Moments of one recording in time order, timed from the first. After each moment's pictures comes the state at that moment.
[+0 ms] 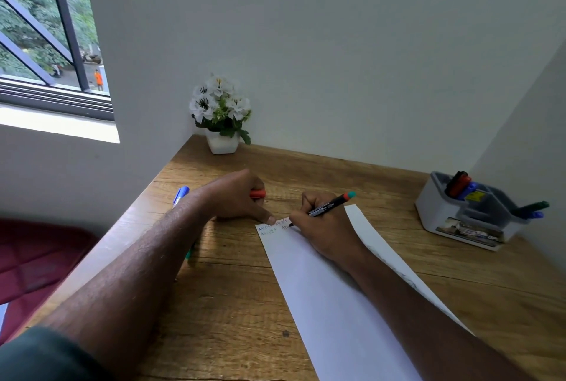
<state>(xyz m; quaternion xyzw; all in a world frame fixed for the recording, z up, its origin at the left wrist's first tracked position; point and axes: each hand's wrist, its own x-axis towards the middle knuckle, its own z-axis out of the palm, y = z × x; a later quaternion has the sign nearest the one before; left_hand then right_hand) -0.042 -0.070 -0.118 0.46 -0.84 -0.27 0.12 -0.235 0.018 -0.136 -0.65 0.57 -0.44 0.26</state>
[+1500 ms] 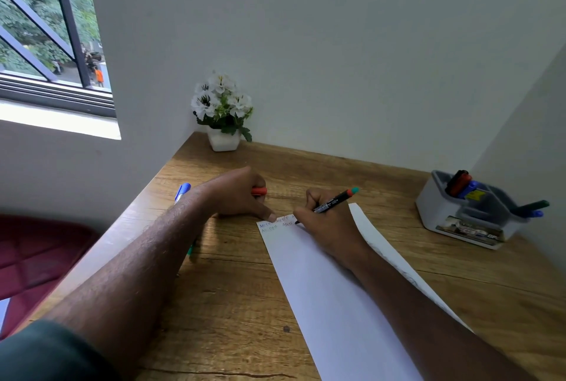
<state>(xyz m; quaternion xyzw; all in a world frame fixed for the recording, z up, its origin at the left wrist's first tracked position) -0.042 -0.069 -0.117 0.47 -0.83 -0.27 0.11 -0.237 0.017 -0.136 -0.63 0.58 -0.45 0.25</state>
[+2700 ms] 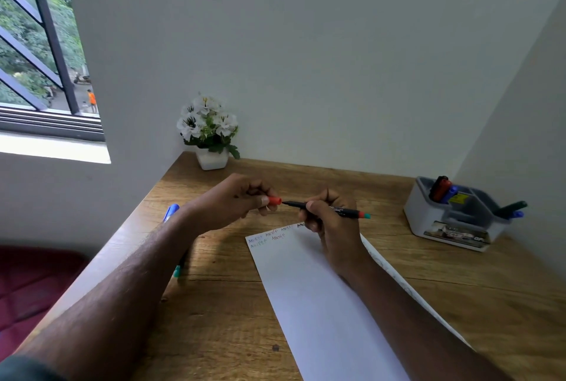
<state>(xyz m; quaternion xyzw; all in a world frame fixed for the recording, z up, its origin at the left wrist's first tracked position) -0.046 -0.061 -0.115 0.29 -0.80 -0.41 0.32 -0.250 0.023 -0.124 -0.52 0.40 -0.64 0.41</state>
